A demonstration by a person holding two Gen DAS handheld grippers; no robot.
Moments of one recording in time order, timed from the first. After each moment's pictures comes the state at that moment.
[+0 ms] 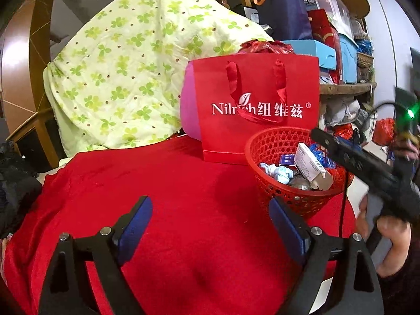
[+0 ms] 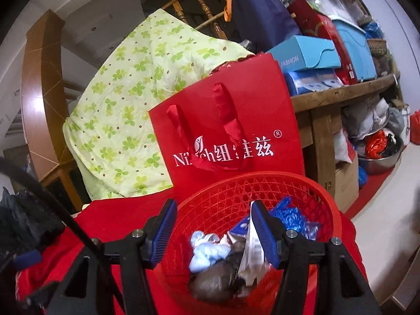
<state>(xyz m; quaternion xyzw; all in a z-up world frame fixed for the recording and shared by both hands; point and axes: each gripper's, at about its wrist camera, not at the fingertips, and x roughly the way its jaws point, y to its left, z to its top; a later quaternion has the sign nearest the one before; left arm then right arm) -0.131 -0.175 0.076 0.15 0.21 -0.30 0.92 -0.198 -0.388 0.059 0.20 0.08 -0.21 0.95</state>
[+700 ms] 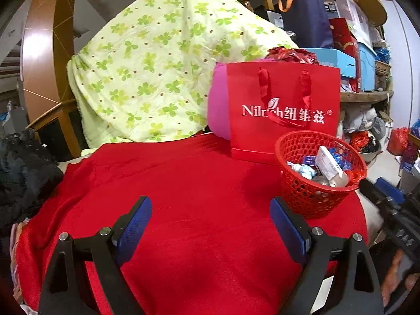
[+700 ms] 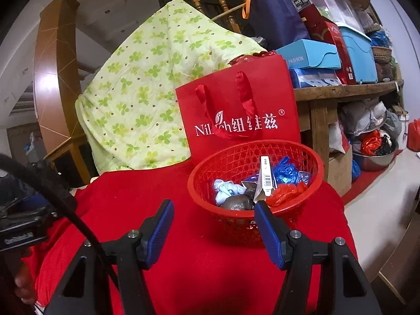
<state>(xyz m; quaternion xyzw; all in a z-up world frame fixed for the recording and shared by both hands) -0.137 -0.126 0.091 0.14 0.21 -0.25 0.94 -0.265 -0.309 0.059 0.18 0.13 -0.19 0.96</state>
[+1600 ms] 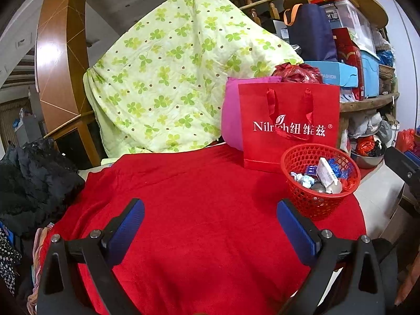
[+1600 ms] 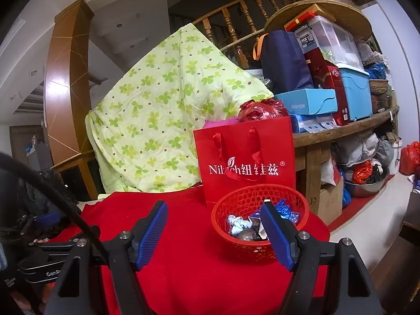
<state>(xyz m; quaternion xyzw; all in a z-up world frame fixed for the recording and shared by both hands) -0.179 -0.092 0.143 0.15 0.18 -0.22 0.95 -0.318 -0.257 0.153 0.14 0.08 -0.21 0.96</state>
